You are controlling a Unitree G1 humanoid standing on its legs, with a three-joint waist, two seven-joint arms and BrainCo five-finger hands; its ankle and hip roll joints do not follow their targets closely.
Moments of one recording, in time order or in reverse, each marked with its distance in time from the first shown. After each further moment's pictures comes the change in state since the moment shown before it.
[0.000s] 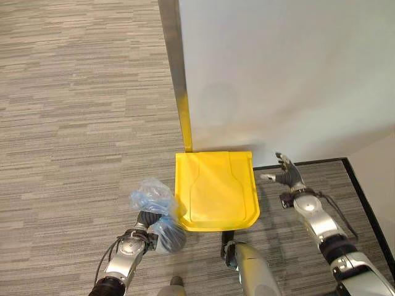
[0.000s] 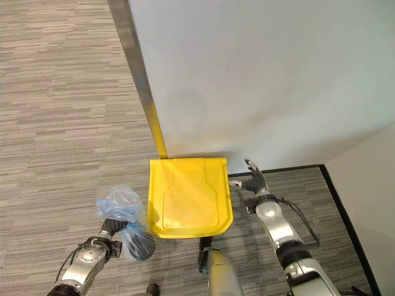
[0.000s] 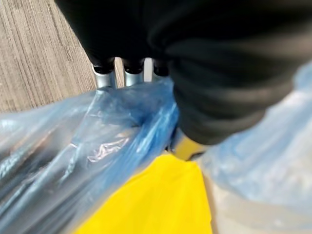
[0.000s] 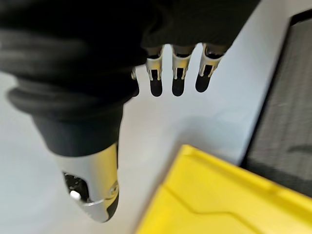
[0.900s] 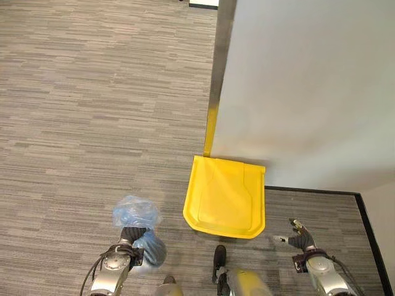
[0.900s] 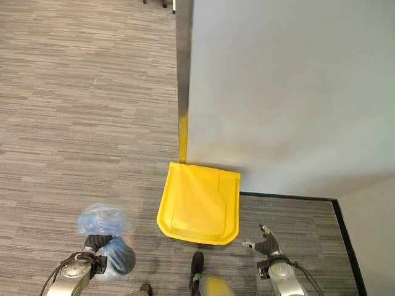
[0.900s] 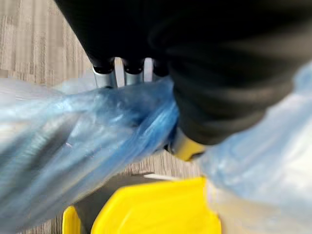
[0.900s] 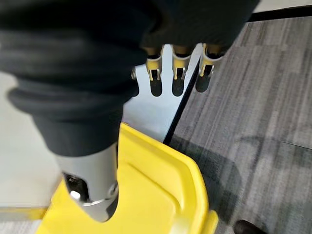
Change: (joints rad) left arm 0.085 0.008 0.068 0.001 0.000 0.037 -0.017; right arm 0.255 0.093 -0.119 0.142 -0.032 0.010 0.038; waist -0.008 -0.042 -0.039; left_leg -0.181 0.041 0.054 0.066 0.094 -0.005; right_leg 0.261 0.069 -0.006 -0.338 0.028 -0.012
